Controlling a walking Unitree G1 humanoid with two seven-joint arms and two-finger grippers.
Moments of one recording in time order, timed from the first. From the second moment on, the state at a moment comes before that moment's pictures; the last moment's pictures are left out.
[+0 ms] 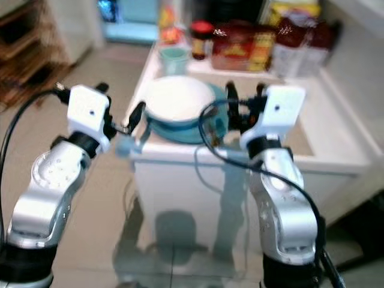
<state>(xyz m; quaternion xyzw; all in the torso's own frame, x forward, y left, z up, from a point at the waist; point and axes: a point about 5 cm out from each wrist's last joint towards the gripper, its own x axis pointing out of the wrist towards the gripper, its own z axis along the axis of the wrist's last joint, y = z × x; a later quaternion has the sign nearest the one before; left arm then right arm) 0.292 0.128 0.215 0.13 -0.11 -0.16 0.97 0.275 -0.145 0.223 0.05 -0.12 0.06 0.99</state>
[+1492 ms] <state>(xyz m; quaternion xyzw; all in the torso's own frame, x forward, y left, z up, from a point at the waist) 0.246 0.126 0.217 0.13 -0.05 -0.37 0.92 0.391 -0.115 0.225 0.30 0.25 0.26 0.88</state>
